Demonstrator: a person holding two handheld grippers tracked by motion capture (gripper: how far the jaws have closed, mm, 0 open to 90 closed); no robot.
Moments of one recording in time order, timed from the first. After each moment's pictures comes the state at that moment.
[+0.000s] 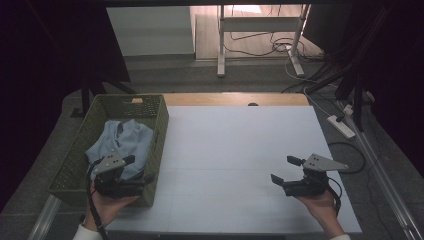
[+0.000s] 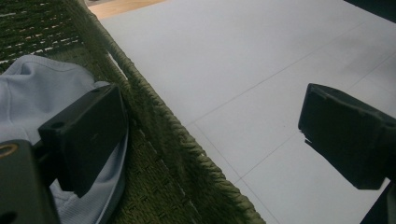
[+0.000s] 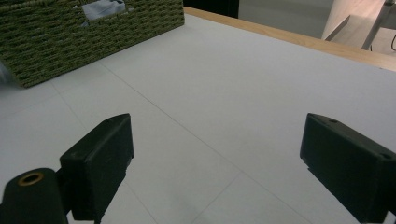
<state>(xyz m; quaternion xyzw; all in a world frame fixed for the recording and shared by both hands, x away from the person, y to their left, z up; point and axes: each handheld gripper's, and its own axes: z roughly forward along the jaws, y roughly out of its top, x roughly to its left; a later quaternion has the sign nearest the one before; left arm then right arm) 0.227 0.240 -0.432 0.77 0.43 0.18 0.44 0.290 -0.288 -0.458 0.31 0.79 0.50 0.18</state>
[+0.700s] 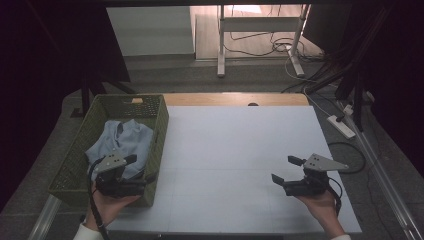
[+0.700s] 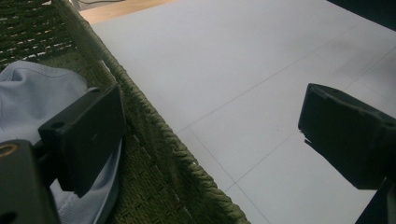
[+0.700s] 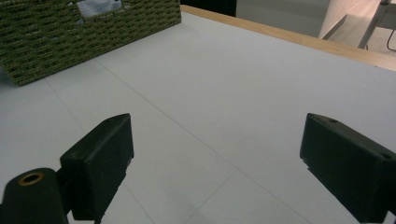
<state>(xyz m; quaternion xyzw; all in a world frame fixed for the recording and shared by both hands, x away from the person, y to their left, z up) 0.228 0.237 -0.431 0.77 0.42 0.18 0.44 0.291 -0.289 -0.460 0.31 0.79 0.50 0.18</state>
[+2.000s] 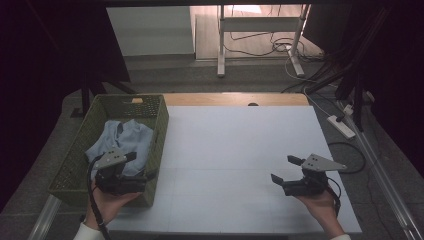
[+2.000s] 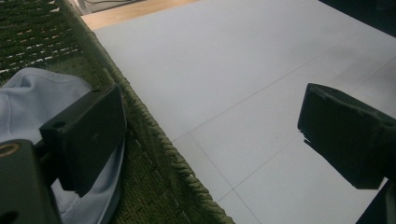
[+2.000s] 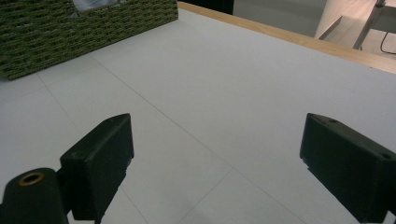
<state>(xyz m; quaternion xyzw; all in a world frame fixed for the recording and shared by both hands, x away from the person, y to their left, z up) 0.230 0.235 -0.416 0.76 0.44 0.18 0.44 0.293 -0.288 -0.462 0.31 0.79 0.49 0.19</state>
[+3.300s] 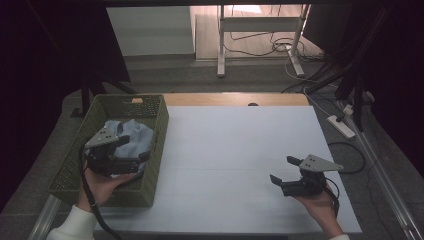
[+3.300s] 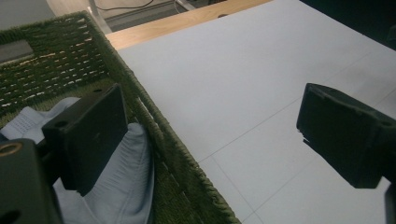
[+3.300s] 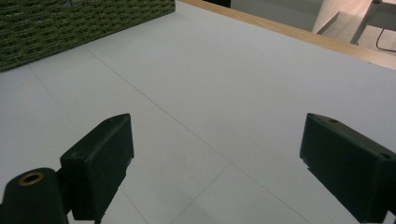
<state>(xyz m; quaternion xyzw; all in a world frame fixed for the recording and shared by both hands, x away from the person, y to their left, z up) 0.258 0.250 -0.385 0.76 0.44 0.19 0.43 0.293 -0.285 -0.465 0.31 0.80 0.48 0.20</state>
